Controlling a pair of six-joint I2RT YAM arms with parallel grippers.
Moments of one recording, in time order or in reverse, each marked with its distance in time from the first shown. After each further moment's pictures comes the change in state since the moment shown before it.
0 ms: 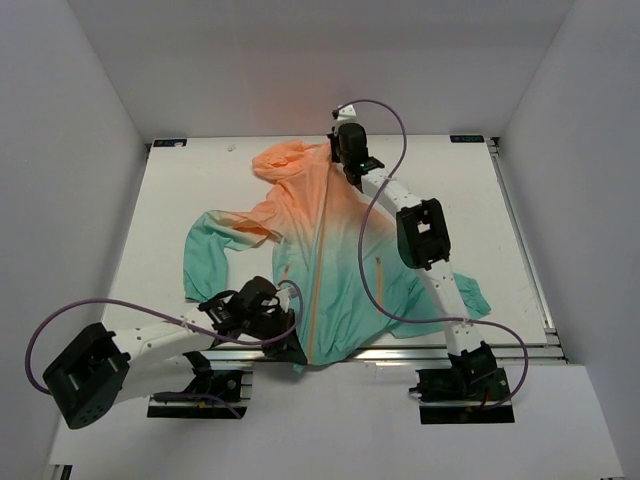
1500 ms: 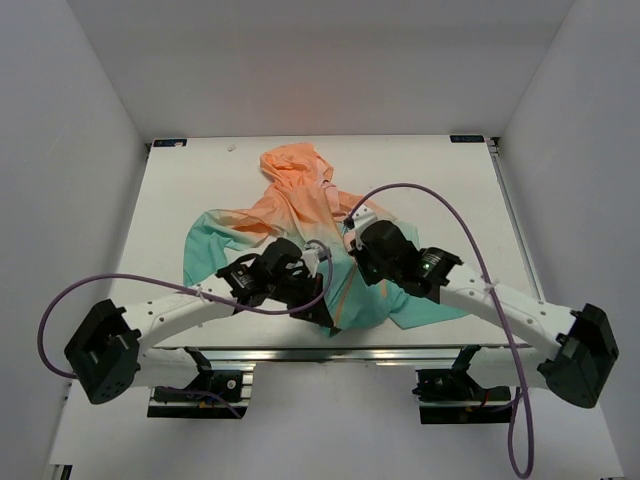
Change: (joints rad) left arm -0.010 0.177 0.413 -0.070 -0.098 0.204; right arm 0.455 -1.509 -1.407 -0.536 0.026 0.122
